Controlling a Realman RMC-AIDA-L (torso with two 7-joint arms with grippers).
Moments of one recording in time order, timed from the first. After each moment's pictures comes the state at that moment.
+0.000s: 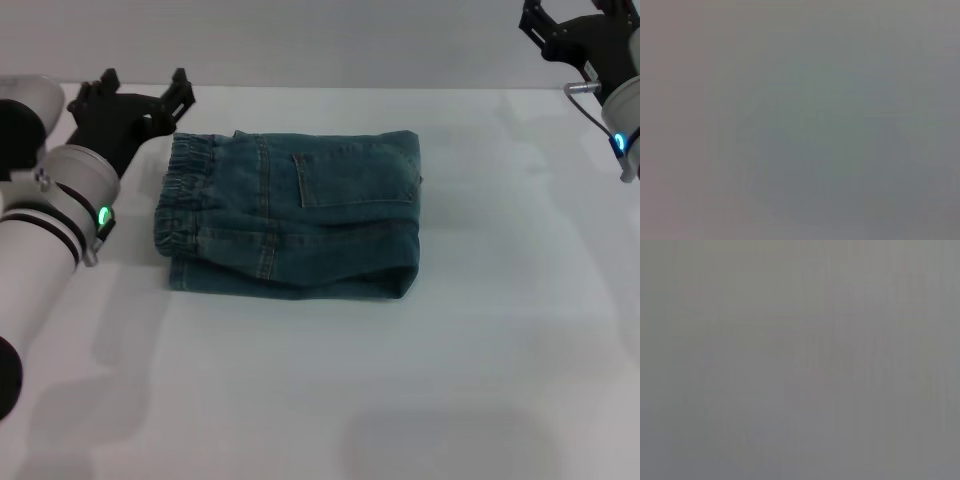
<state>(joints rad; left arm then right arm) -0.26 -2.06 -1.18 -1.04 2.11 0.35 0.49 0.84 2.09 -2.42 0.02 1.15 -0.88 0.18</state>
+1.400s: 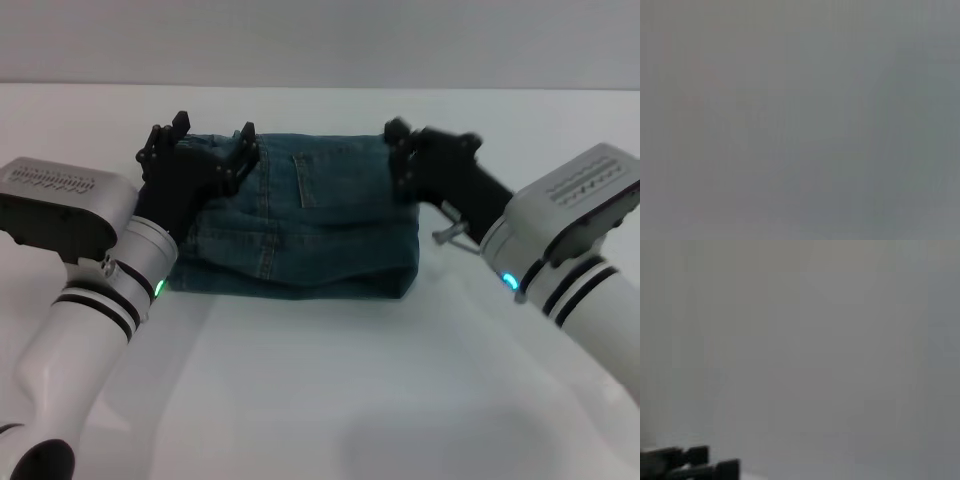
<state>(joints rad) -0.37 -2.07 -0.81 -0.70 2.21 0.76 0.19 0.62 2.09 -2.67 -0.35 0.93 -0.95 0.15</state>
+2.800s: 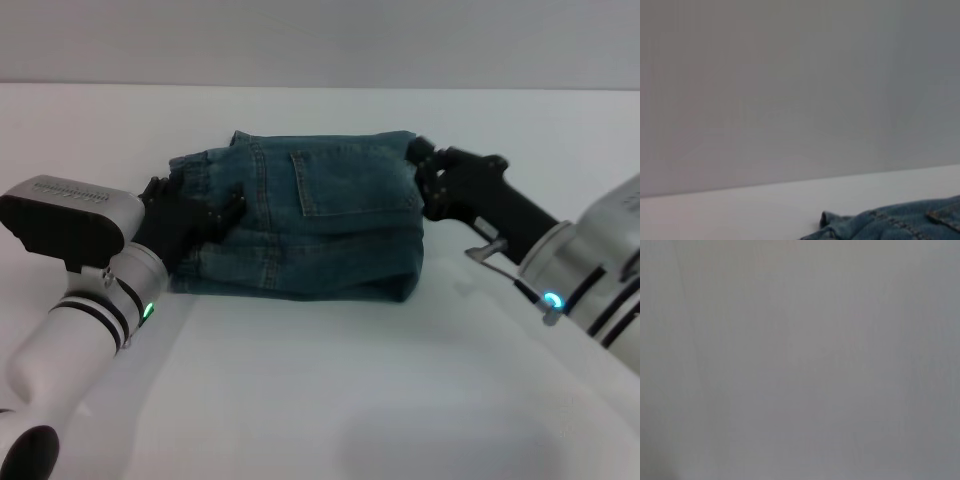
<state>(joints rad) -0.46 -2.08 -0.79 -0.50 2.21 0.62 0.09 0.60 2.09 -2.77 -0.21 0.90 -1.11 0.44</state>
